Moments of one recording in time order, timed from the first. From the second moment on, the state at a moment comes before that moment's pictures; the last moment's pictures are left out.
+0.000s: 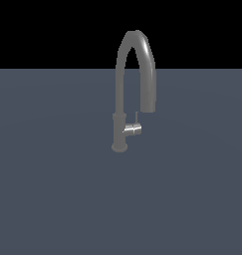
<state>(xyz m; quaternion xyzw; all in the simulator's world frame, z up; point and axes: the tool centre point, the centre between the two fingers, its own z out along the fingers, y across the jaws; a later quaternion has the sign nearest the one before) -0.144 -0.002 0.468 -0.98 0.11 0.12 0.12</state>
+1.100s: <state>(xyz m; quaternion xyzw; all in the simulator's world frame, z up) -0.035 -0.026 0.393 -0.90 0.23 0.28 0.24</state>
